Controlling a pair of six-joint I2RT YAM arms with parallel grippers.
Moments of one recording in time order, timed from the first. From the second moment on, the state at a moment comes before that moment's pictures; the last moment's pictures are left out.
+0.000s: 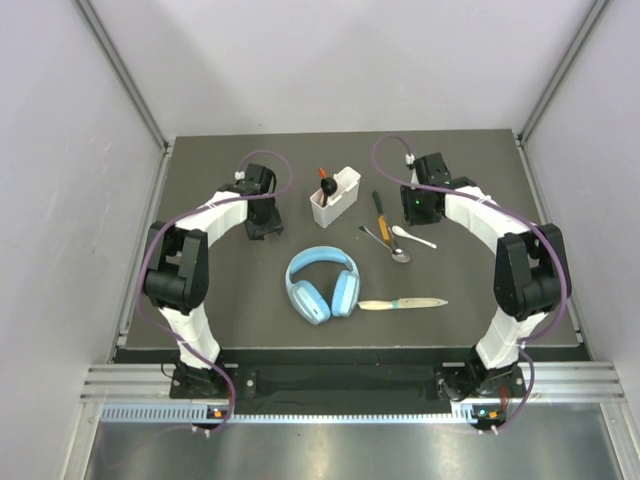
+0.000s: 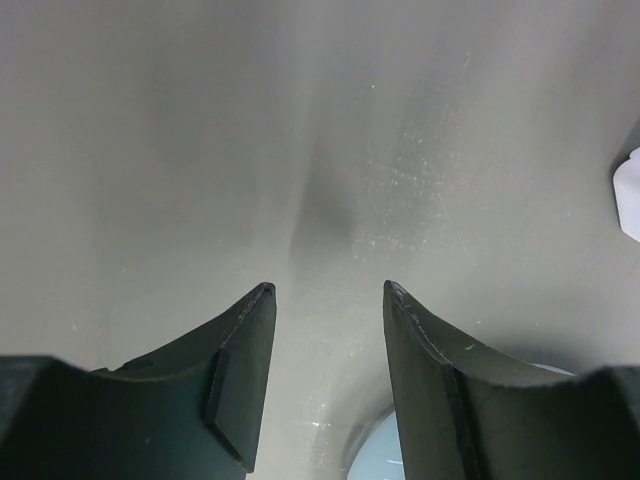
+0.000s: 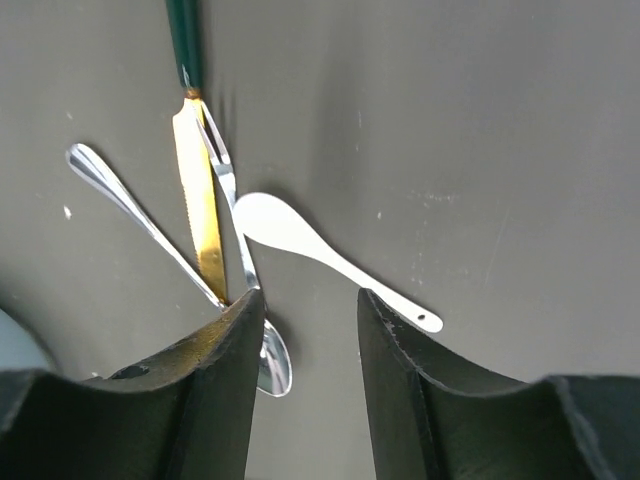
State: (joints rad) left arm -0.27 1.84 1.29 -0.58 -0.09 -0.55; right arm 0.30 1.74 1.28 -0.54 0.03 0.16
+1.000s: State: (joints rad) left arm -0.27 1.84 1.29 -0.58 -0.07 -0.55; right arm 0.30 1.91 1.30 -0.57 0.09 0.06
